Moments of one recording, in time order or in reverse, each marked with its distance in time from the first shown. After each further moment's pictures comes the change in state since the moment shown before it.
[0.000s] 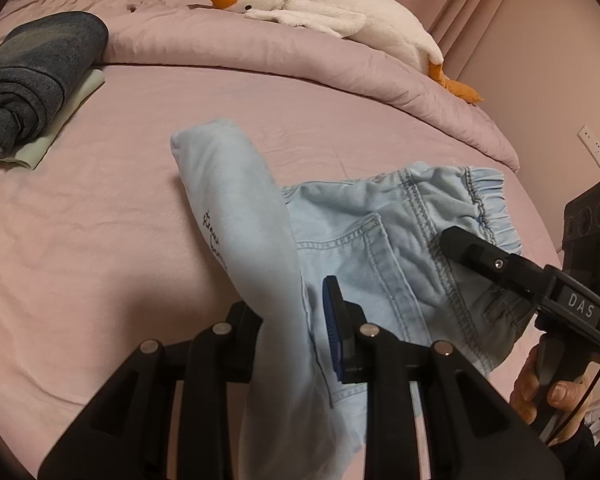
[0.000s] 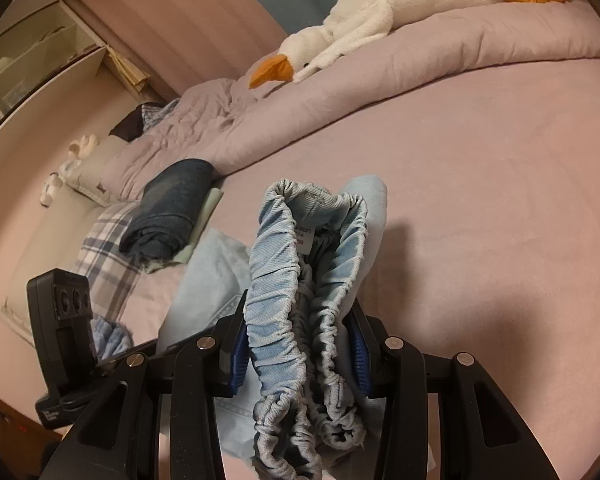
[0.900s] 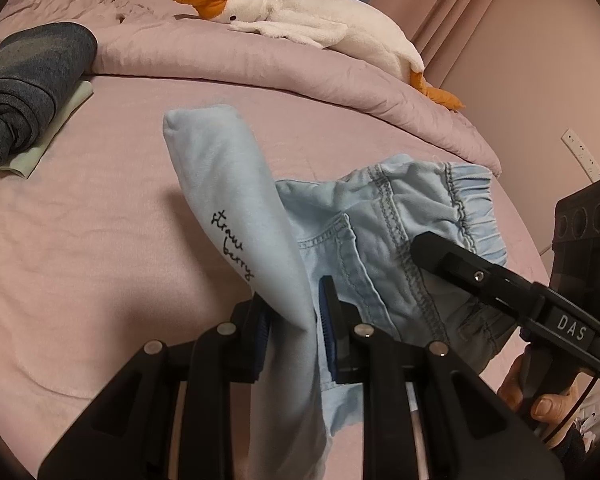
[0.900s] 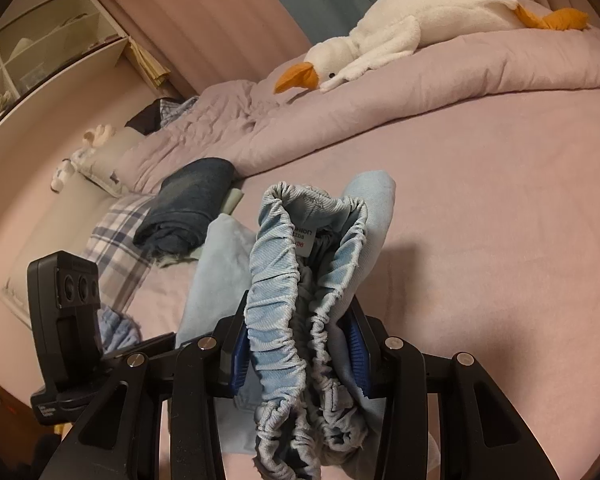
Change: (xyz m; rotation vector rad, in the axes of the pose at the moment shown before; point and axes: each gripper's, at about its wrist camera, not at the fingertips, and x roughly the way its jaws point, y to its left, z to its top) left arm -0.015 -0.013 0.001 0.004 -0.025 -0.062; right arm -0.008 0.016 0.003 -0.082 -0.023 0.022
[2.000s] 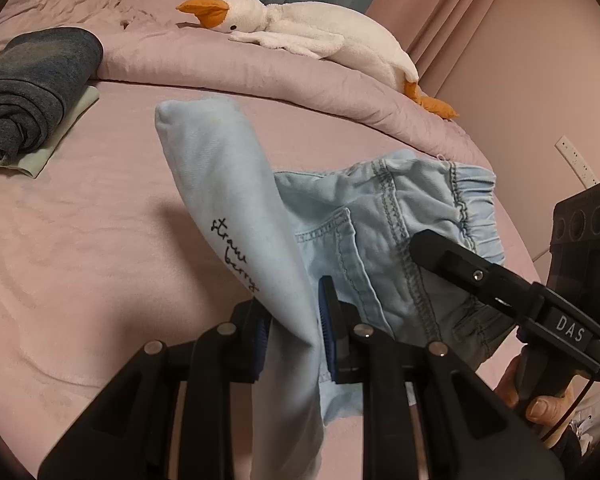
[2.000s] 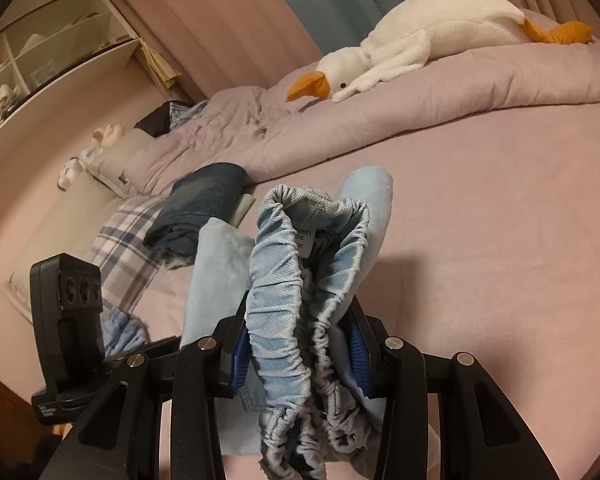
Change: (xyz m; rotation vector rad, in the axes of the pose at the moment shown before) left arm -0.016 0.000 -0.003 -0.004 -0.031 -0.019; right arm -0.009 0.004 0.004 -0.035 -0.021 0.021
